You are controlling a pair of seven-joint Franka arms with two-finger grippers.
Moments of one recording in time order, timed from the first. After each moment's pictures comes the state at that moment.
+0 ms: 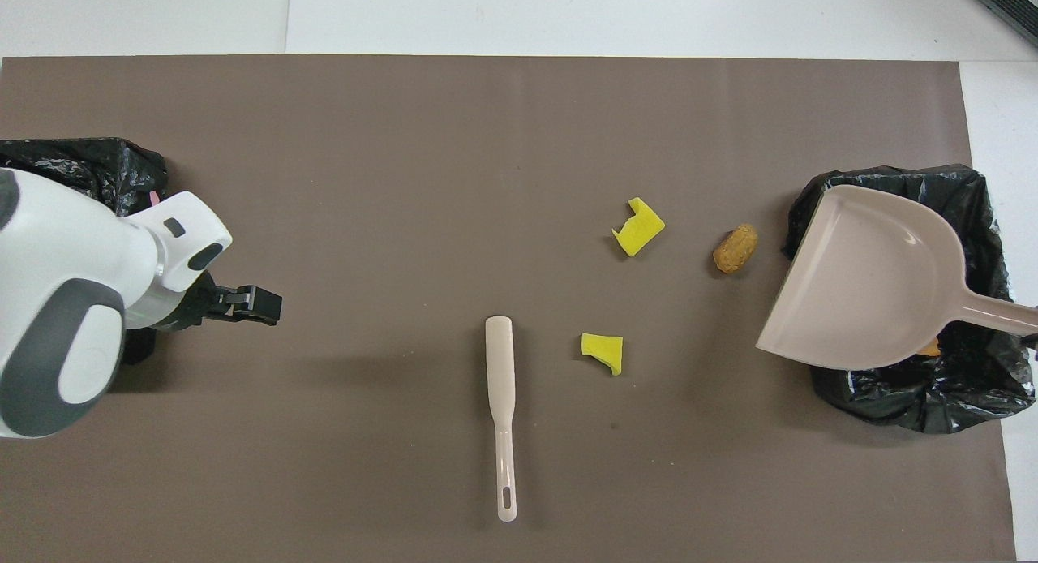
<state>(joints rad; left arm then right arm) 0.00 -0.10 -0.10 -1.86 -0.08 1.62 0.04 -0.06 -0.15 0.08 -1.78 -0.13 1.51 -0.75</state>
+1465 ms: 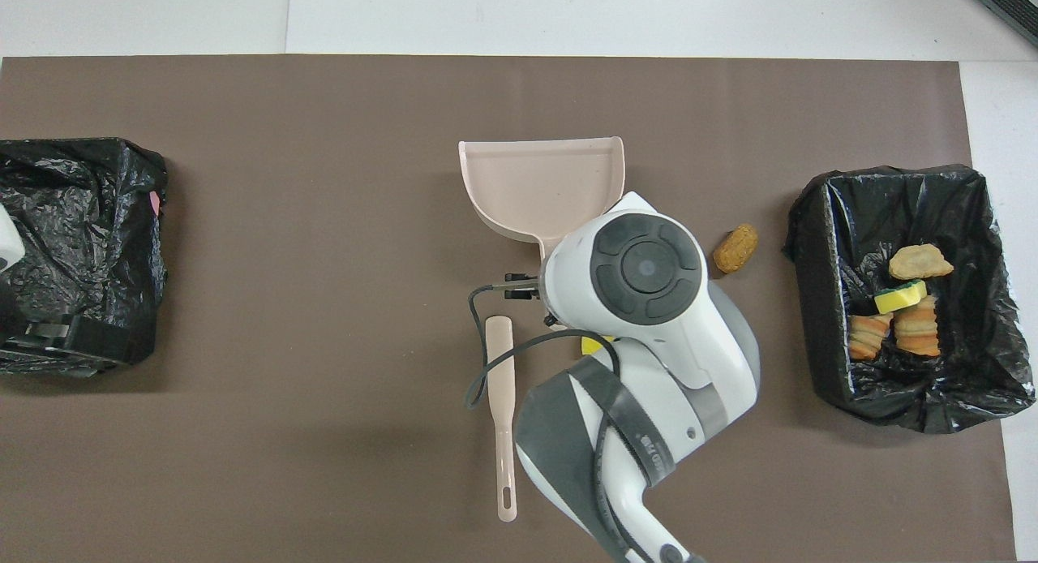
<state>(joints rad) 0.00 -0.17 -0.07 -1.74 -0.02 1.42 0.09 0.52 0.30 0.08 -1.72 -0.06 2.14 0.71</state>
